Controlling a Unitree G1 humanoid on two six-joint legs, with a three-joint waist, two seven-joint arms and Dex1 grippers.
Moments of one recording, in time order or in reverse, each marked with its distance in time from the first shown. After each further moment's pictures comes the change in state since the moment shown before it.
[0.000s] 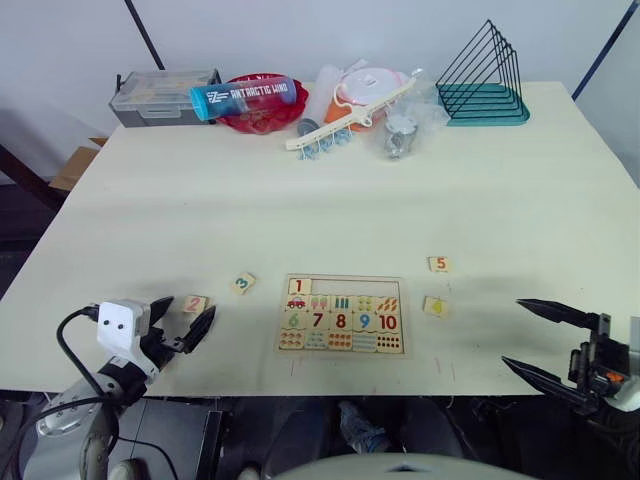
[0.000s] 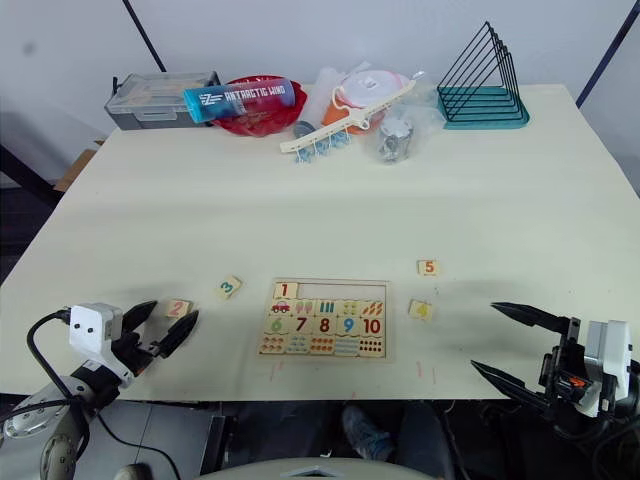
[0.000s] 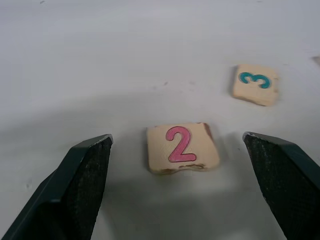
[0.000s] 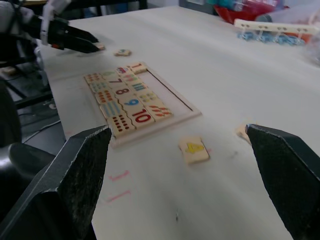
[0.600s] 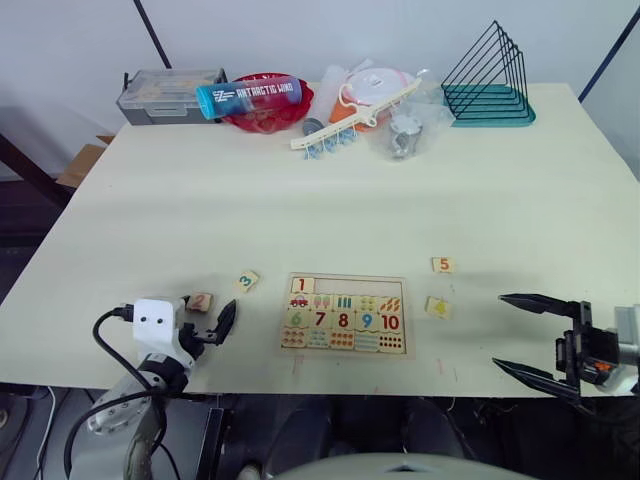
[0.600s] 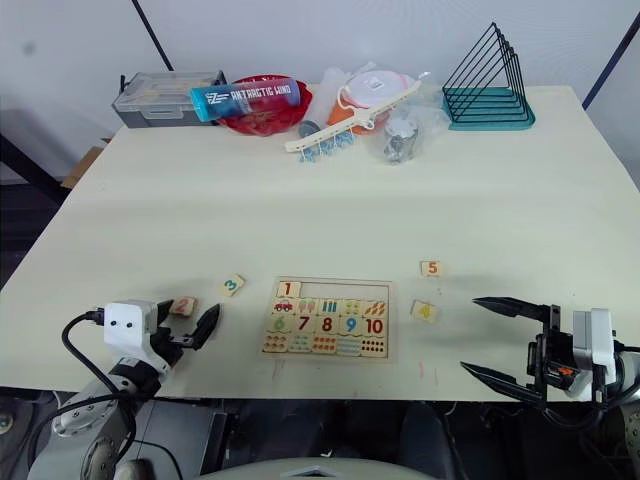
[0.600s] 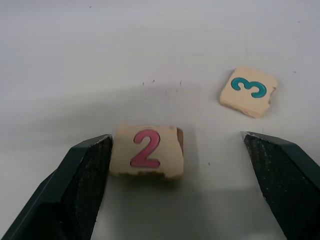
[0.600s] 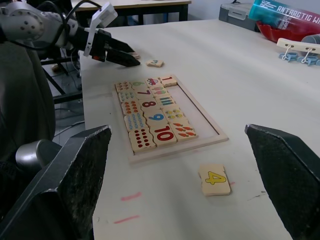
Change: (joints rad) left arm 0.023 -0.118 -0.129 -0.207 0.098 0.122 0.244; right arm -0.123 -0.019 0.060 0.051 -0.003 0.002 0.095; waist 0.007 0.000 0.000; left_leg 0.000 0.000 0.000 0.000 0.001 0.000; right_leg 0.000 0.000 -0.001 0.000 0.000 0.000
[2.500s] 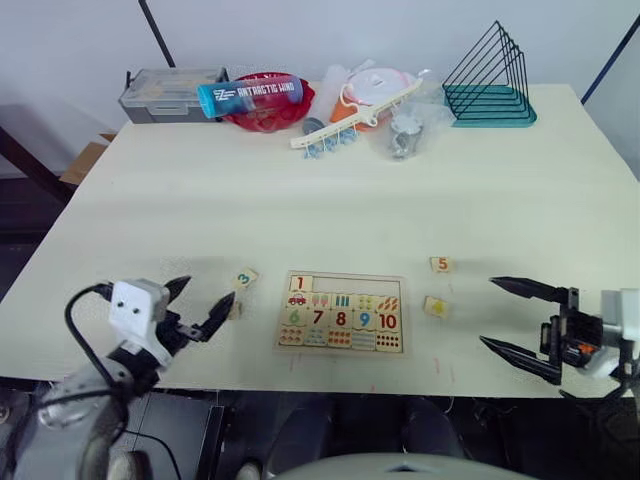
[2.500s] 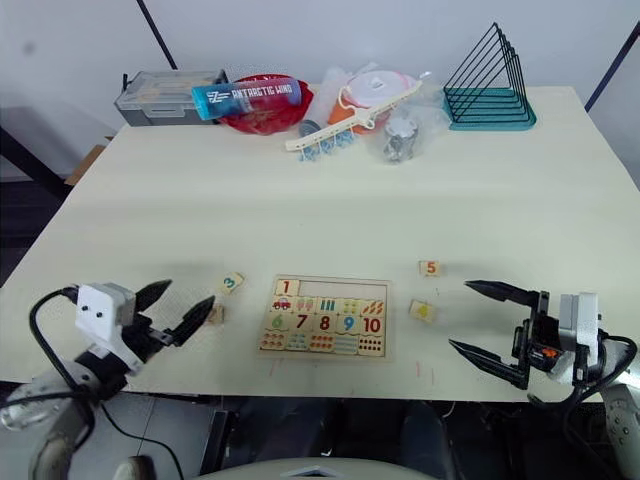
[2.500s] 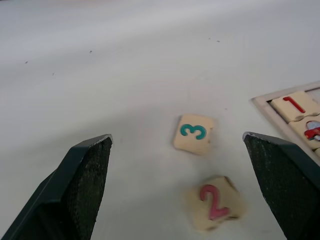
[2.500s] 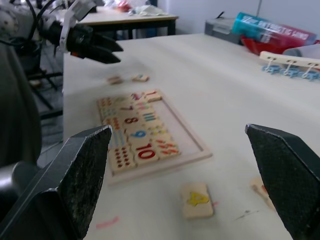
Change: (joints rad) left arm -0.046 0.246 0.108 0.031 -0.156 -0.034 -0.326; right arm -0.073 0.033 0.049 -0.031 0.034 0.055 -0.155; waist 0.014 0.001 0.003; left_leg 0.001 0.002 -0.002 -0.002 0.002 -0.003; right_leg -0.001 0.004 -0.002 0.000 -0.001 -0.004
